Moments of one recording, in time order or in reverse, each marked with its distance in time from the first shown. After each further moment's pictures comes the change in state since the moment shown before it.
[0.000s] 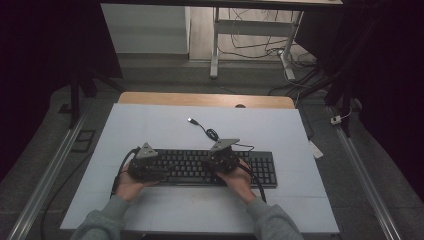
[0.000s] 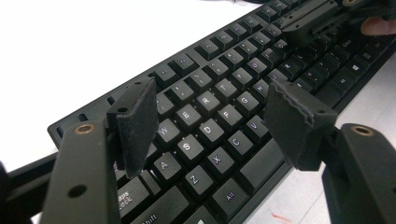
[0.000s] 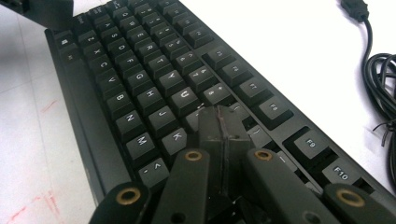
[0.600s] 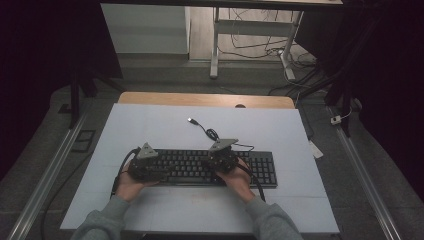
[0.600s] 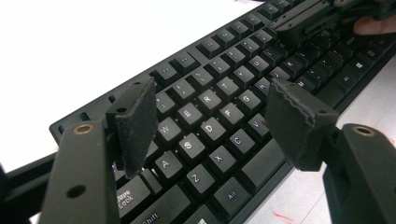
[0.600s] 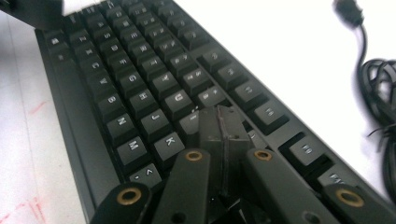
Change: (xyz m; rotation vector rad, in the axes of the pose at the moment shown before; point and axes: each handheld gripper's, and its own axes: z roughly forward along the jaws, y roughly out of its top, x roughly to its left) left arm -0.001 0.000 -0.001 0.001 0.010 0.002; right arm 0.000 0.000 0.004 -0.008 -0.019 -0.015
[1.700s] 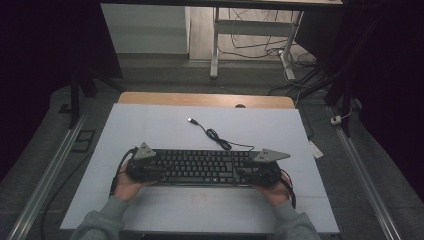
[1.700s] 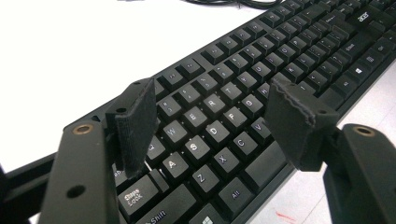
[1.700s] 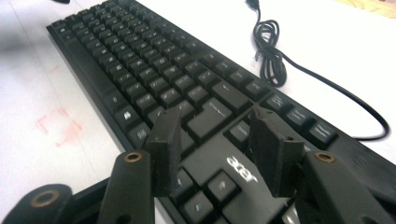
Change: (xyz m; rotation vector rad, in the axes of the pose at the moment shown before) left arm 0.001 0.000 -0.006 -0.024 0.013 0.005; right arm -0.019 -0.067 -0.108 -0.119 -0.099 0.092
